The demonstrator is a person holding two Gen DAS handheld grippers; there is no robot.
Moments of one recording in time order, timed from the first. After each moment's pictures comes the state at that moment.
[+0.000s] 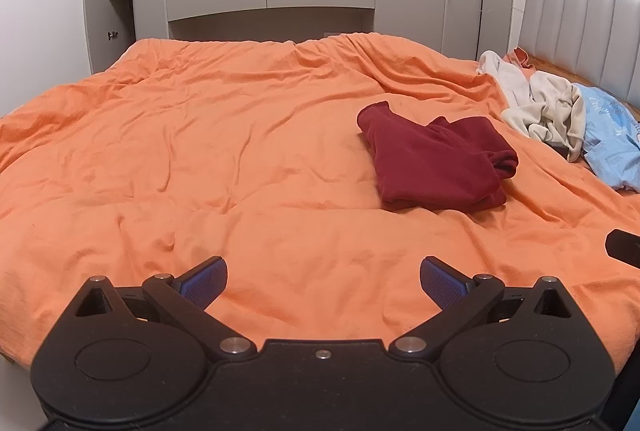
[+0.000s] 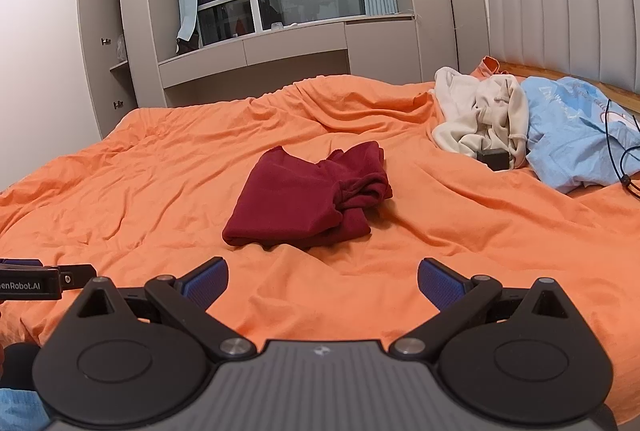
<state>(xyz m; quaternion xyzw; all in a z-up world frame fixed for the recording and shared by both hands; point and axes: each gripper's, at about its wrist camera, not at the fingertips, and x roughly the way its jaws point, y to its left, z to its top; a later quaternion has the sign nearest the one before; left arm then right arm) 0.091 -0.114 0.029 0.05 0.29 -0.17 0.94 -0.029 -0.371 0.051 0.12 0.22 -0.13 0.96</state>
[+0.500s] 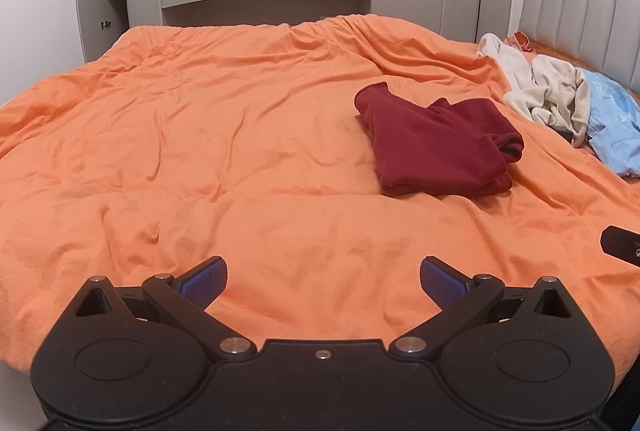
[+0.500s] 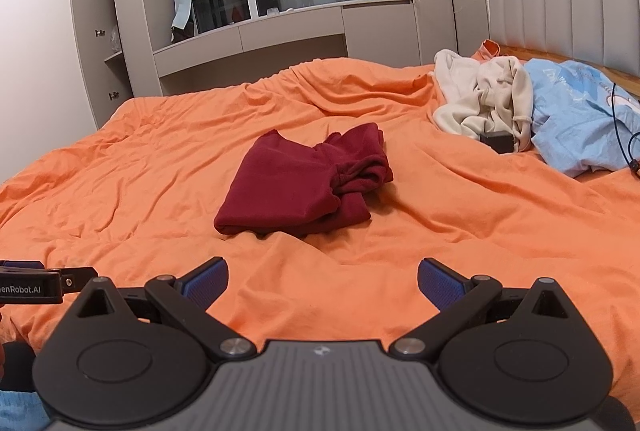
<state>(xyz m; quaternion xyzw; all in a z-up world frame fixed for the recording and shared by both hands) 0.112 -0.124 0.014 0.06 0.32 -0.17 0.93 -0.009 -0.380 0.035 0.13 0.24 -0.13 0.95</state>
